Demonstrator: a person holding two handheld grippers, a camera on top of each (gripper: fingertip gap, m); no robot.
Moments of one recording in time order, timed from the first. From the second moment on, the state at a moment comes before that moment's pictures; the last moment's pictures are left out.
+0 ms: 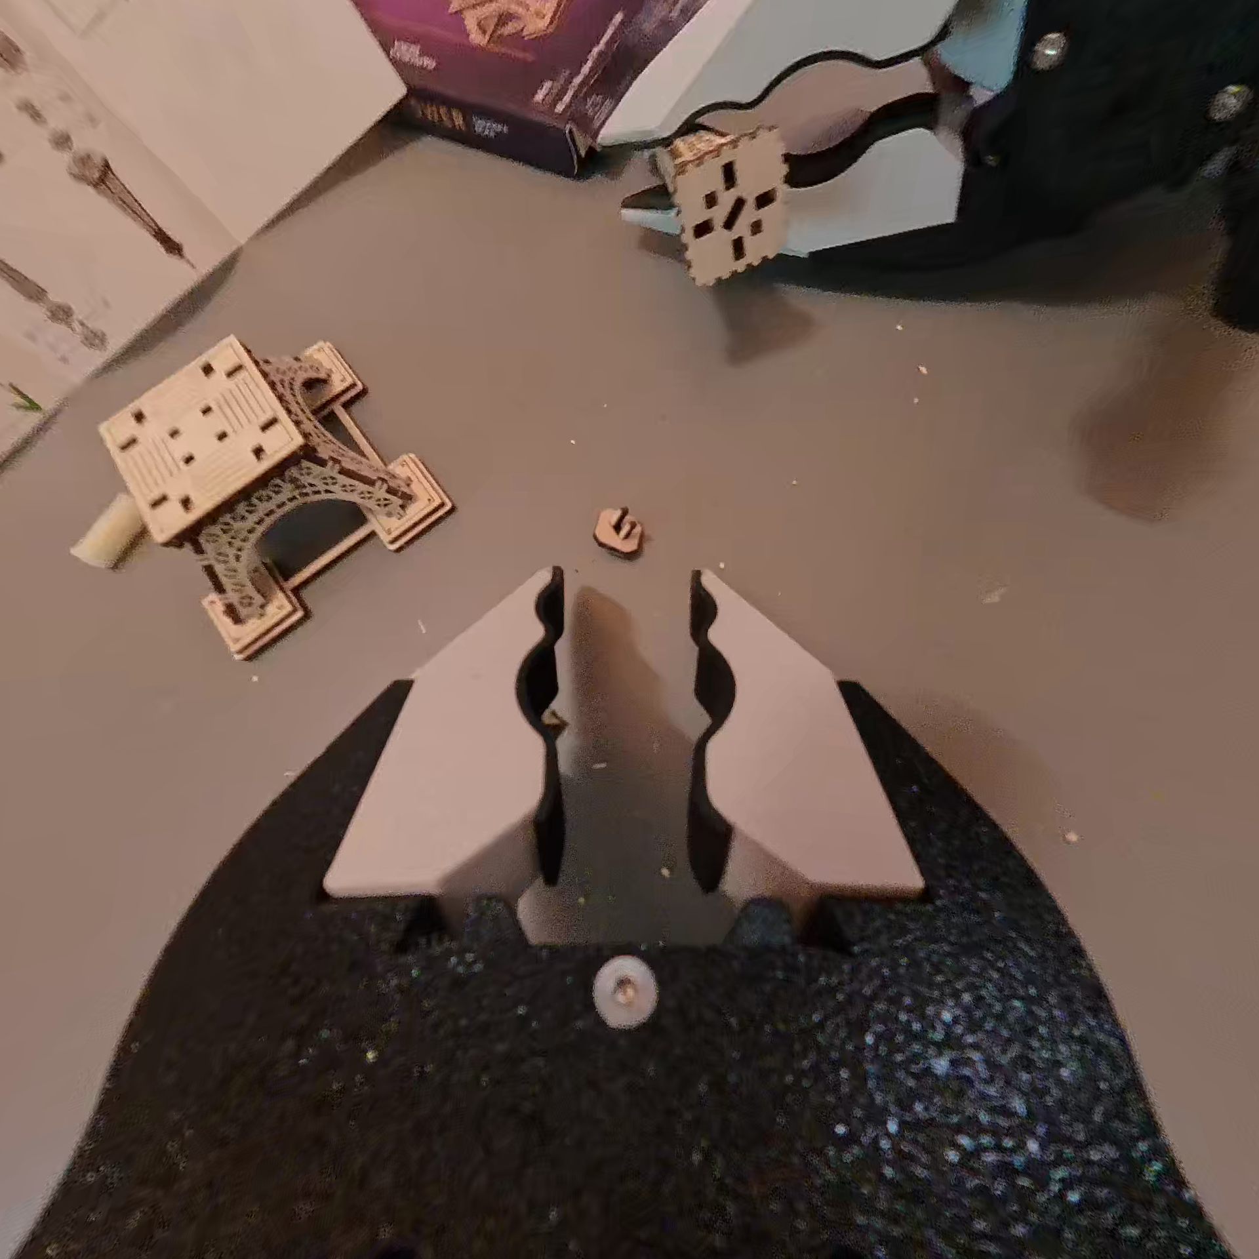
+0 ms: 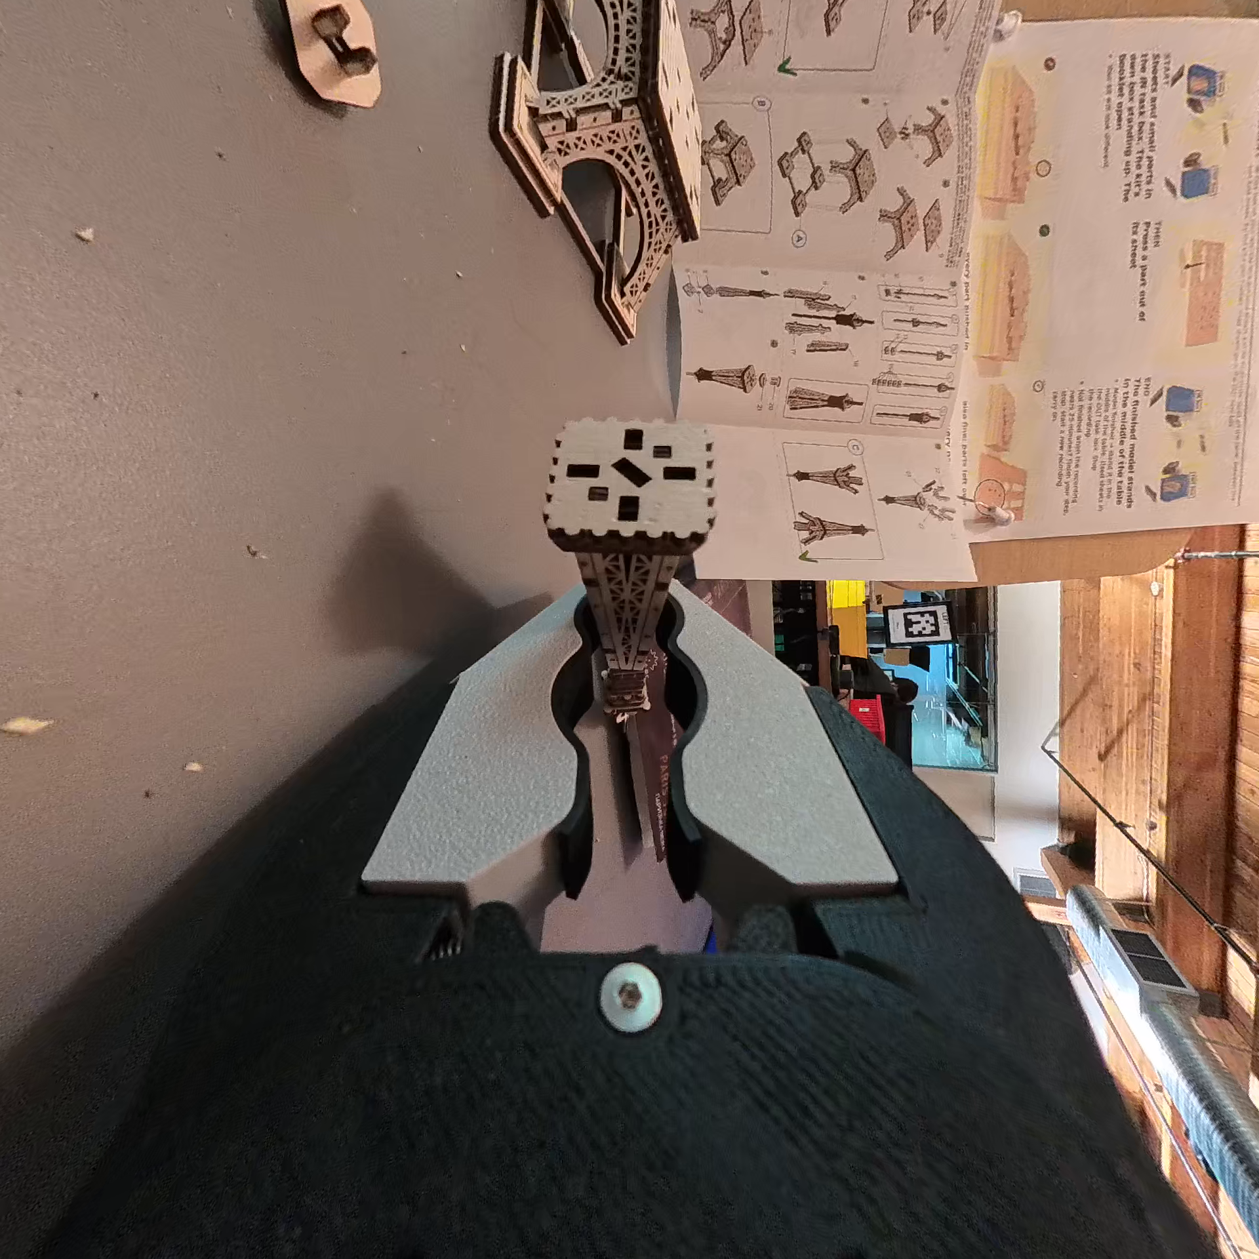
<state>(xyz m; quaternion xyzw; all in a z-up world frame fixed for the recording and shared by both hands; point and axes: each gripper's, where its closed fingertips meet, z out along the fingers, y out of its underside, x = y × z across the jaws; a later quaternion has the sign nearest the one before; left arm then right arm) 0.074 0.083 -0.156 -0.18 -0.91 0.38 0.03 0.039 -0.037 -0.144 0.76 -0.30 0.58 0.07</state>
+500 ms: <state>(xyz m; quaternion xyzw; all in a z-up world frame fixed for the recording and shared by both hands) 0.063 0.072 -0.166 -0.18 -0.91 0.37 0.00 0.038 -0.032 -0.140 0.76 -0.29 0.58 0.04</state>
